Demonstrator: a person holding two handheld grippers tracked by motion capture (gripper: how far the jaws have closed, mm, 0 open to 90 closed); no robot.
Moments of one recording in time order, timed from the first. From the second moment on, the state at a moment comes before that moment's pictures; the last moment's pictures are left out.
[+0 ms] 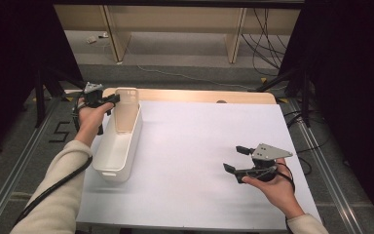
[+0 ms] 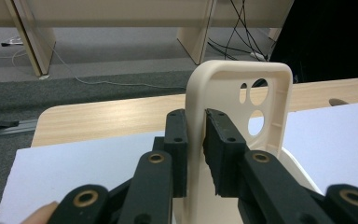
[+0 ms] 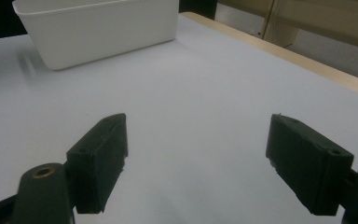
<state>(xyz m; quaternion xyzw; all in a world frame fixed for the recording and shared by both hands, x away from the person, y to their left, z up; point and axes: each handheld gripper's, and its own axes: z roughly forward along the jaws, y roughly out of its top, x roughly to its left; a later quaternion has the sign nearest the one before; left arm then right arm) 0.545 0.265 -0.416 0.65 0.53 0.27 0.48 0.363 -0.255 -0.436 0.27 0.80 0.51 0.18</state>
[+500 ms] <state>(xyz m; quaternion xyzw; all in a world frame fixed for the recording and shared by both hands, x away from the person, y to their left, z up) 0.545 0.259 -0.410 0.65 0.53 0.28 0.47 0.363 -0.255 -0.435 0.27 0.80 0.51 0.18</state>
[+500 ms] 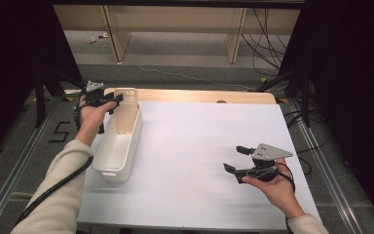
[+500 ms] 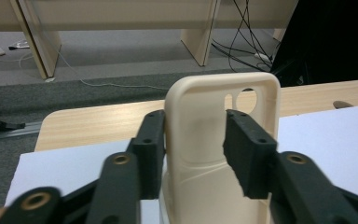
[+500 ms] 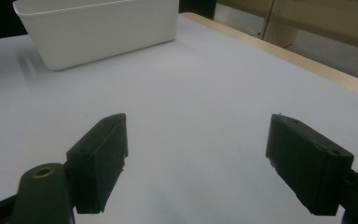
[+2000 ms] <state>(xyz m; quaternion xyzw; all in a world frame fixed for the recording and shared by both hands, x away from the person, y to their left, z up) 0.553 0.269 -0.411 0.64 0.58 0.28 0.42 0.364 -0.254 -0.437 0.27 0.80 0.50 0.18</state>
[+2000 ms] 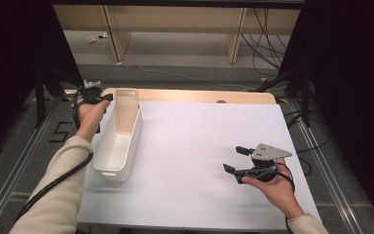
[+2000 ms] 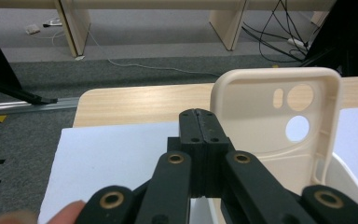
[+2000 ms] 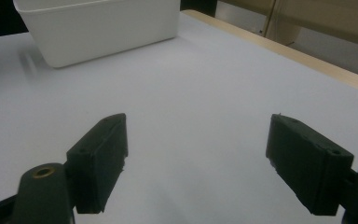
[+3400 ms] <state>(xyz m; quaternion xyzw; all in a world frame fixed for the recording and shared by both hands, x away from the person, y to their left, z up) 0.552 0.257 -0.413 0.67 0.55 0.27 0.42 0.363 -0.255 -0.436 0.27 0.80 0.50 0.18</state>
